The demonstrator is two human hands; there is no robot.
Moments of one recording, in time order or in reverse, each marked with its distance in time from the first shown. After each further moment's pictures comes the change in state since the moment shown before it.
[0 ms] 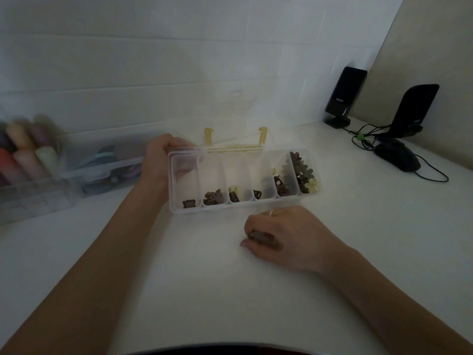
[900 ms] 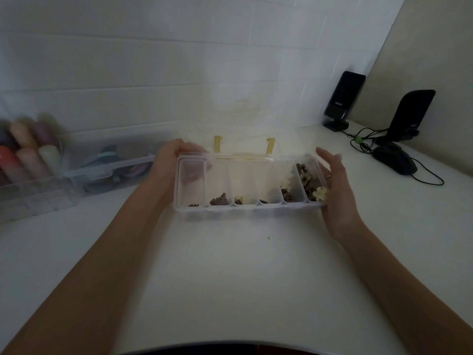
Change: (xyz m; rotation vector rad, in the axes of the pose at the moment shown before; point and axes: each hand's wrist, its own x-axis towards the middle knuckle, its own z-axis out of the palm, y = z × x) left_hand 0.004 -0.007 -0.008 0.234 -0.079 -0.083; right_hand 0.005 0.052 -0.017 1.175 0.650 1.000
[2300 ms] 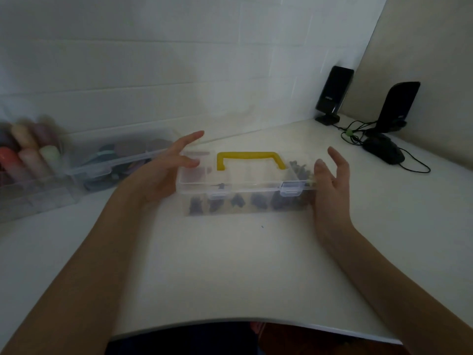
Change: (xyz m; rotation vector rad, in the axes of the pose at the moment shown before) left_hand -0.007 0.002 -0.023 0.141 -0.495 -0.006; right_hand -0.016 0.023 -0.006 0.022 0.180 -0.172
